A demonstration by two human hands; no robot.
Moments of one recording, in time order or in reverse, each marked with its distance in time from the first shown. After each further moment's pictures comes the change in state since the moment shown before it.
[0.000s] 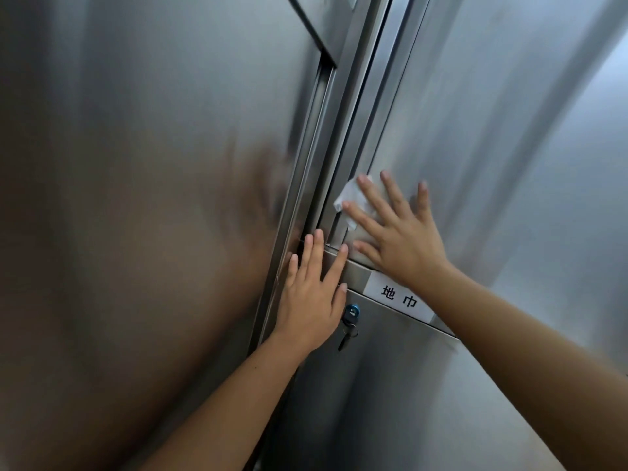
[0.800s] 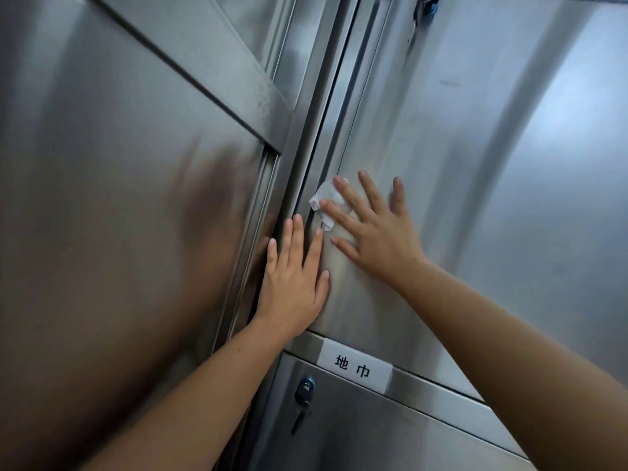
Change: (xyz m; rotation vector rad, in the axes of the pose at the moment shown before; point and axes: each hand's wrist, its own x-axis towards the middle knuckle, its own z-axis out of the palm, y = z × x) left_hand 0.108 0.021 -0.034 0.074 0.204 0.082; right_hand 0.046 0.078 -0.033 -0.067 0.069 0.080
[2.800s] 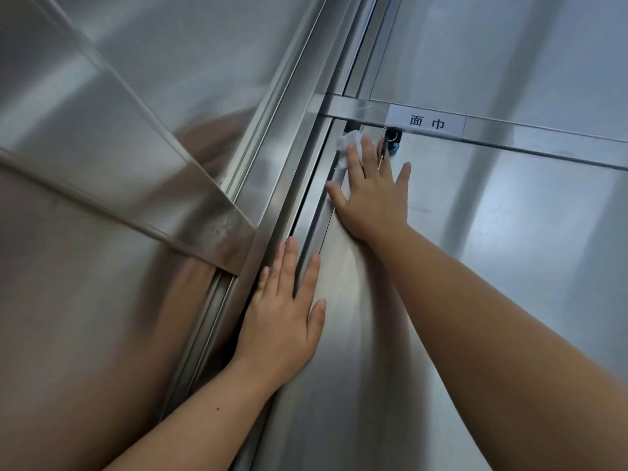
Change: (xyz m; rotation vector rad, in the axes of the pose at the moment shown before) left_hand 0.129 -0.001 -0.008 -0.092 0.357 0.089; right_hand 0.158 0.115 -0.038 0.160 0.290 0.451
